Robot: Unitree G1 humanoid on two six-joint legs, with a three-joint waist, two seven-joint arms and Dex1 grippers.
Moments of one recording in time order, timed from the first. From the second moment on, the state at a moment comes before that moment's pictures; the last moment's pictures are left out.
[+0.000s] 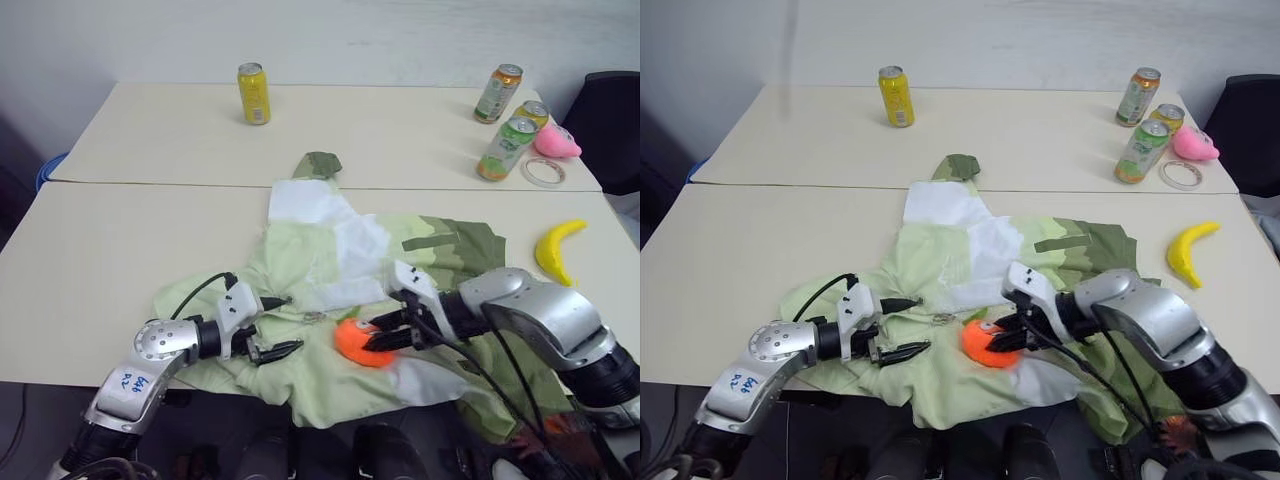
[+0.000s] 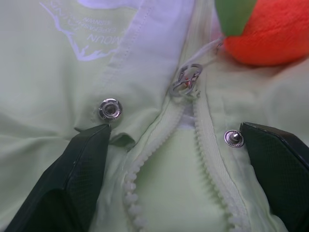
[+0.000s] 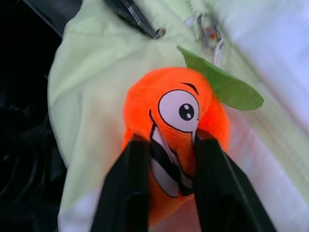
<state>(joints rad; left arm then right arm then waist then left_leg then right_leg) -0.08 0.65 -0.10 -0.27 -0.31 0.37 -0.82 -0.50 -0.96 0.31 -0.33 0.57 0.93 1.17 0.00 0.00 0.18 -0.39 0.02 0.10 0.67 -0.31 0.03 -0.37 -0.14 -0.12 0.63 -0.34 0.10</state>
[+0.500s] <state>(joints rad) -0.06 0.71 -0.10 -0.22 -0.29 0.32 -0.83 -0.38 -1.25 0.04 0.40 0.31 0.46 1.21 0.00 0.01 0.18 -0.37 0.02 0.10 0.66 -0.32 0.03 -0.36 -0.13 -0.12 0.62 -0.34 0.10</state>
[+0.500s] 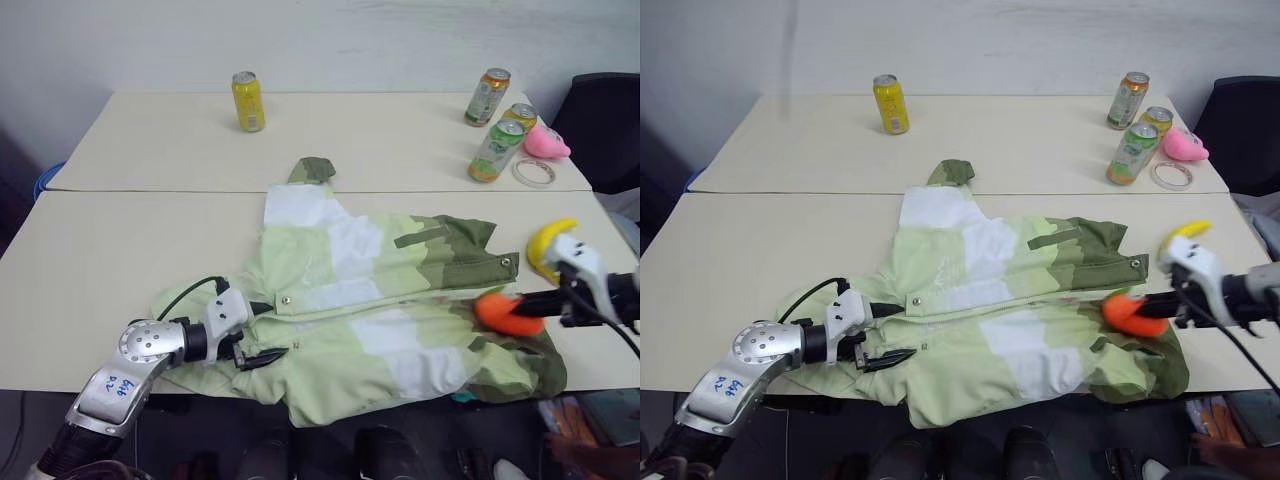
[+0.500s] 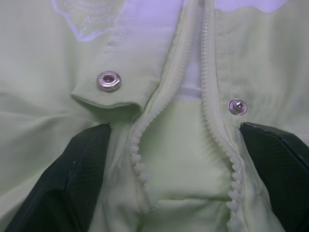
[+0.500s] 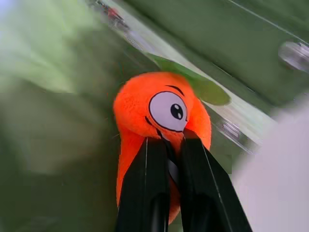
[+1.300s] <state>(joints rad) -0.15 0.79 -0.09 -0.01 -0.27 0.18 -0.85 -0.53 -1.19 -0.08 0.68 0.13 0.33 0.81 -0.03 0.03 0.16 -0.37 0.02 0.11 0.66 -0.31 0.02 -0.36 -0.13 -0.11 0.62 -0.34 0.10</state>
